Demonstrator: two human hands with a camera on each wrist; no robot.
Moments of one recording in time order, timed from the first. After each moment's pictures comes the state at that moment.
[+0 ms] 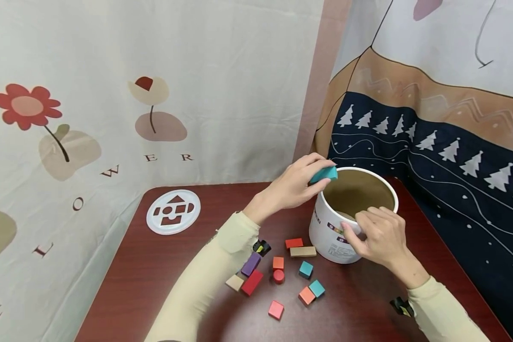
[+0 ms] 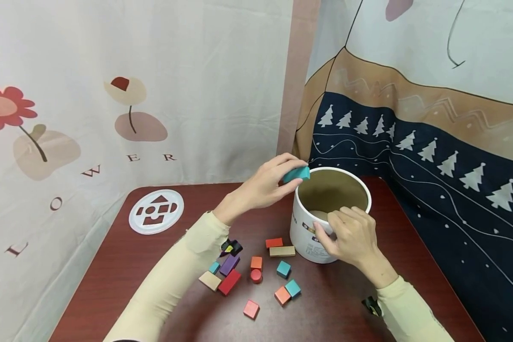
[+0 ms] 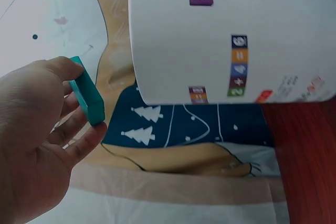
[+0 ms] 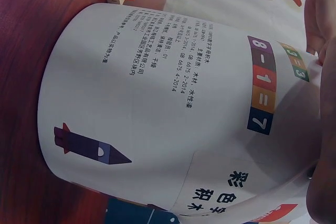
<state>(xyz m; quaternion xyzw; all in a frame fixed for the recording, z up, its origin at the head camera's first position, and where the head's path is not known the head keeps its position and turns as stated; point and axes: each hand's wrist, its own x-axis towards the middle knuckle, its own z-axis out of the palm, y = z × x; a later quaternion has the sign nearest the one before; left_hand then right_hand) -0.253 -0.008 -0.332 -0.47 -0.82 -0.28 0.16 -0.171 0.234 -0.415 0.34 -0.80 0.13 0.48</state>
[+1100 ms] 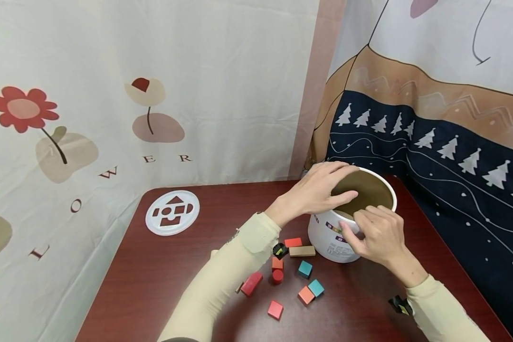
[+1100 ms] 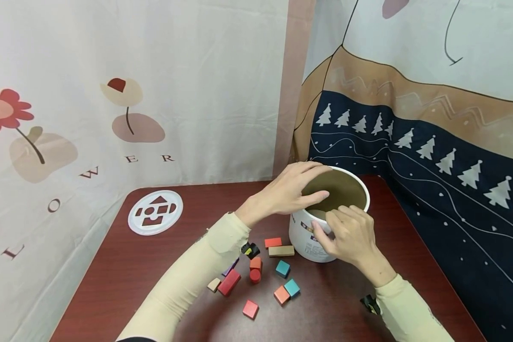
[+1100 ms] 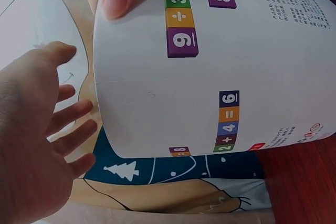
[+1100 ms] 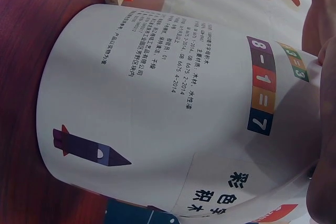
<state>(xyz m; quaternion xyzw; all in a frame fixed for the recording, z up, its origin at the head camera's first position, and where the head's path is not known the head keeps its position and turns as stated) -0.247 0.042 -0.339 -0.46 -0.86 -0.19 0.13 -0.172 0.232 -0.413 0.35 -0.79 0.13 0.49</state>
